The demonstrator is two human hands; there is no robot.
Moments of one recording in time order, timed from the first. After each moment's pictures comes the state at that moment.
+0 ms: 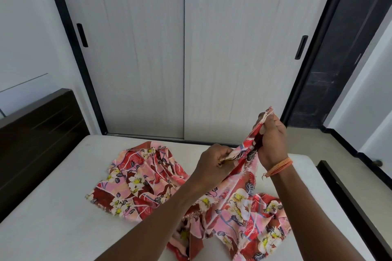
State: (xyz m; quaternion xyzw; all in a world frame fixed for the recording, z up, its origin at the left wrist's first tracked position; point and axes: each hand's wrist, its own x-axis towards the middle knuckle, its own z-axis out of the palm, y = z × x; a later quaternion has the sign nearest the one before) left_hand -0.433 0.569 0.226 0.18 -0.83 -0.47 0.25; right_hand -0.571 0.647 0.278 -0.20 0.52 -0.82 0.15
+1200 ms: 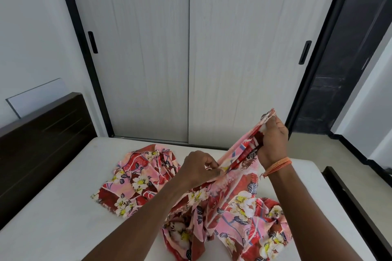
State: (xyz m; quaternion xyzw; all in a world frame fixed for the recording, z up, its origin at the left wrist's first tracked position) left_hand -0.414 0.543 0.217 0.21 -0.89 -0.35 0.20; right_hand -0.573 0.655 0.287 -0.14 0.51 -0.83 0.16
